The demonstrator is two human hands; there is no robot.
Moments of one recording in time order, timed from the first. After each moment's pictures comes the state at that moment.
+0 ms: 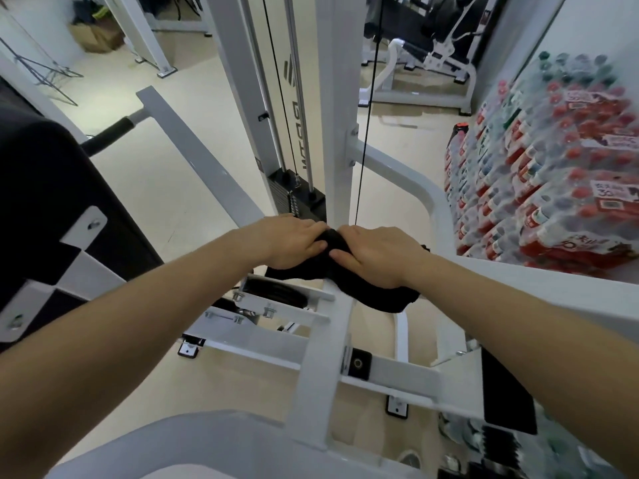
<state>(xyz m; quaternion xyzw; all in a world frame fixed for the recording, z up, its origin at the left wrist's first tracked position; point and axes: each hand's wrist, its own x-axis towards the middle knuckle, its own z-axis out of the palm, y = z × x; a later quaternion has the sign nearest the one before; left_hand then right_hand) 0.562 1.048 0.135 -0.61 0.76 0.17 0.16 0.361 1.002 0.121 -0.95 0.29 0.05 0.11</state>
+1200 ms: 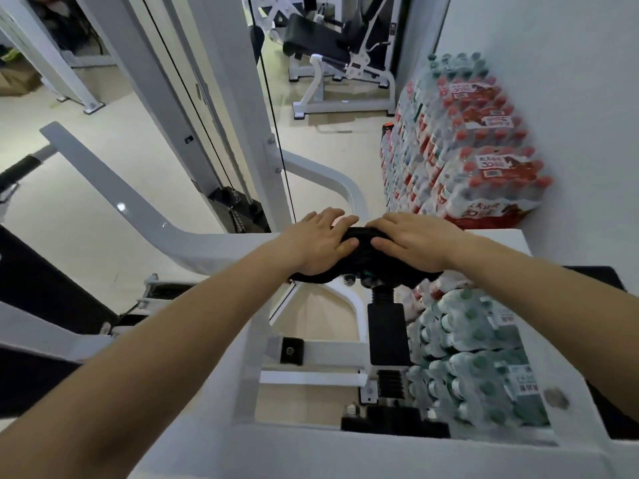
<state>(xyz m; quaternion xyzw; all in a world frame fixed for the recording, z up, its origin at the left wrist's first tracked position) 0.374 1.024 0.131 -0.57 0.81 0.15 0.07 0.153 0.980 0.136 -0.92 0.37 0.08 0.11</state>
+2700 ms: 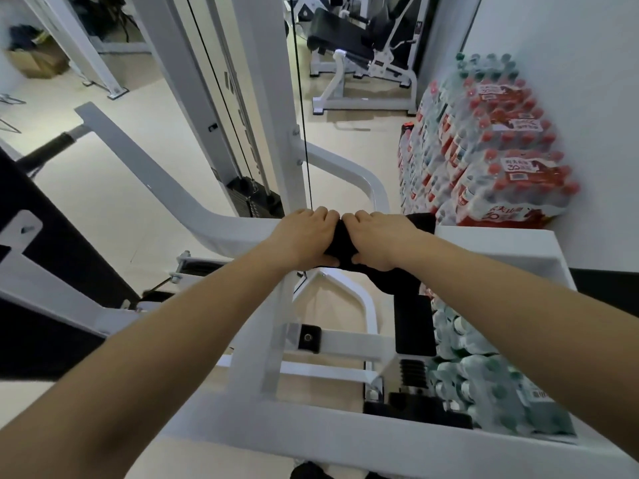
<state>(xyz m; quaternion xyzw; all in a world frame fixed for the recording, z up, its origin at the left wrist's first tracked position) 0.426 1.043 0.110 -0.57 0.82 -0.03 0.08 0.256 1.012 0.134 -0.91 0.39 0.15 0.03</state>
